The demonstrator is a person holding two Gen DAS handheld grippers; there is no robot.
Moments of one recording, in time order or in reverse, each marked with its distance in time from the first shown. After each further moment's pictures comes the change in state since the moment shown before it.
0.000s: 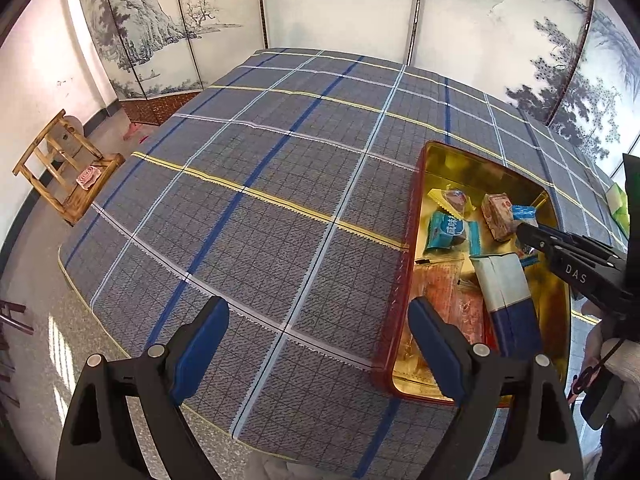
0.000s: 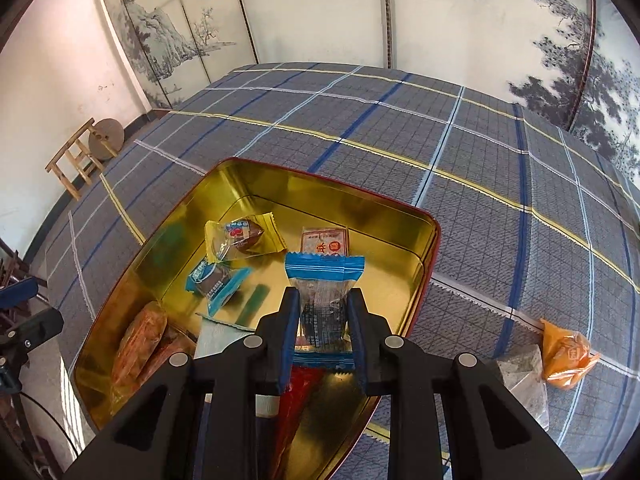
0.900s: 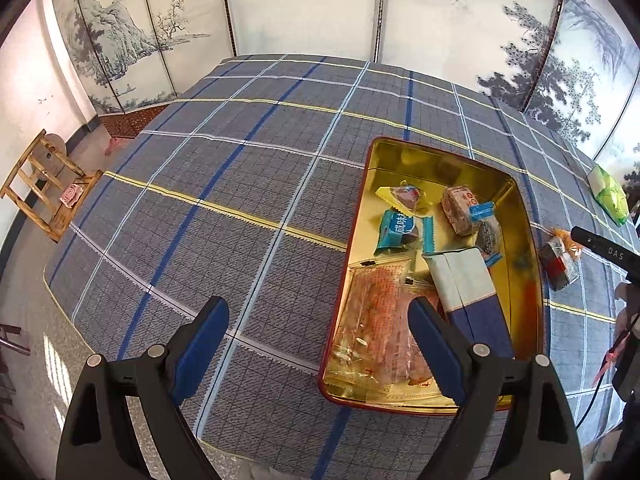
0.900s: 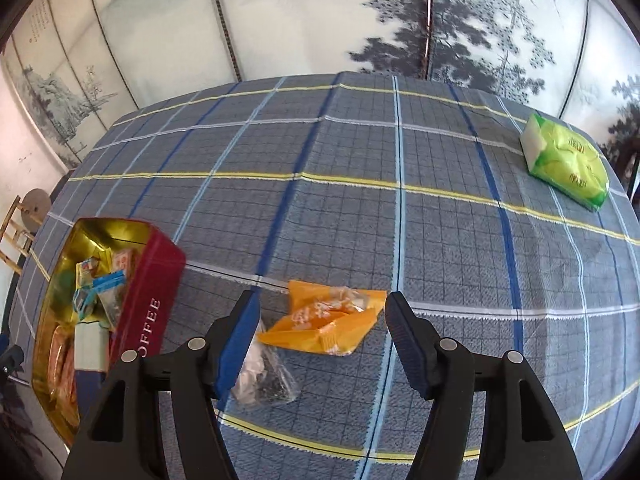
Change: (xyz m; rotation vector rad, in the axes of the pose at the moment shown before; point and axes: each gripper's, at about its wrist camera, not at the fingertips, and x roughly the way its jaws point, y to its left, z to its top) left arm -0.003 -0.043 0.004 0.073 -0.008 -0.047; right arm -0.055 -0.160 -0.034 0.306 0.005 -0.226
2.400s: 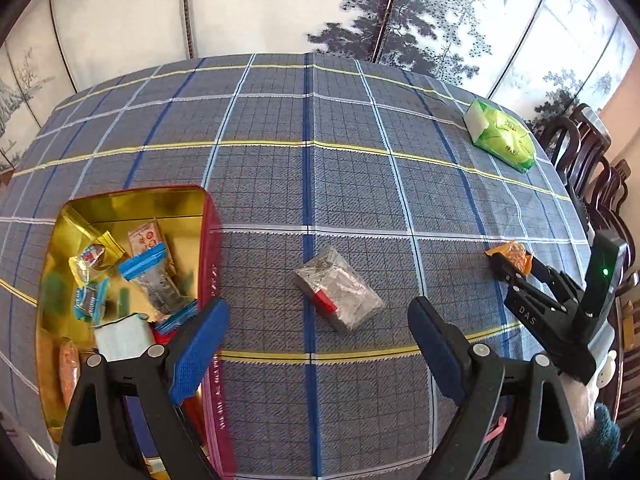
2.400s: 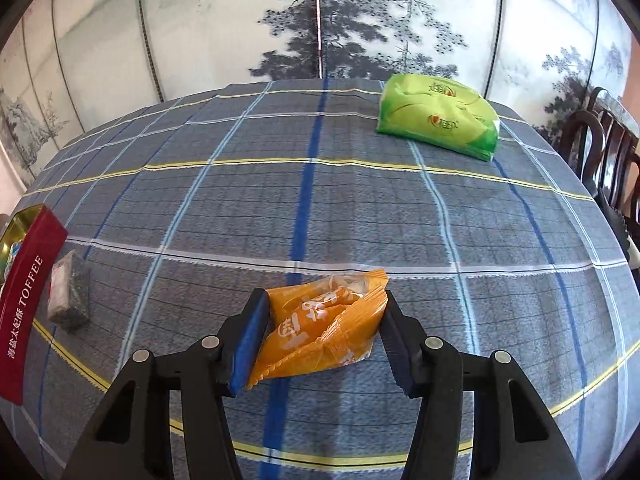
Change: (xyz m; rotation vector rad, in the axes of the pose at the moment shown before) left arm 0.034 -0.246 0.036 0.219 0.106 -0.296; right arm -0.017 -0.157 -0.060 0.056 -0.143 -0.160
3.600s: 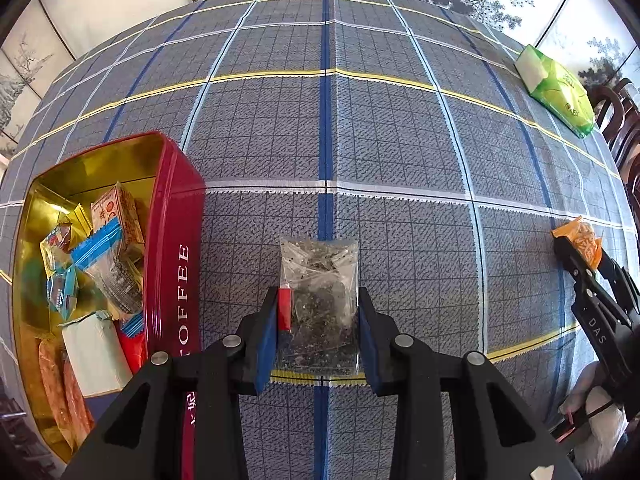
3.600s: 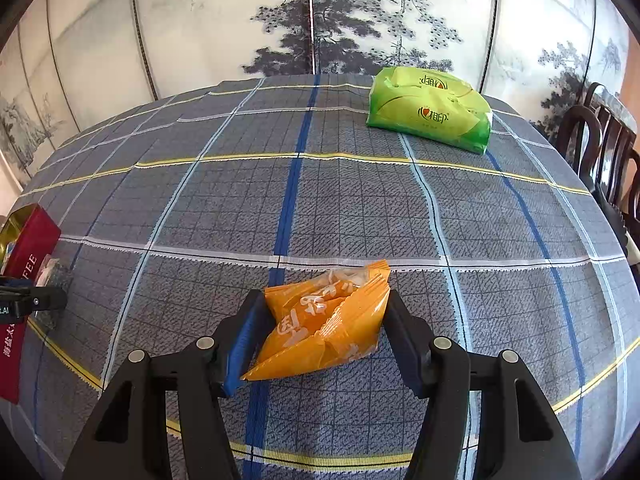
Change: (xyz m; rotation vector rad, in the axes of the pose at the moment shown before) left arm 0.069 -0.006 0.003 0.007 0.185 0.120; right arm 0.004 0.002 0.000 -0.003 0.018 -0.001
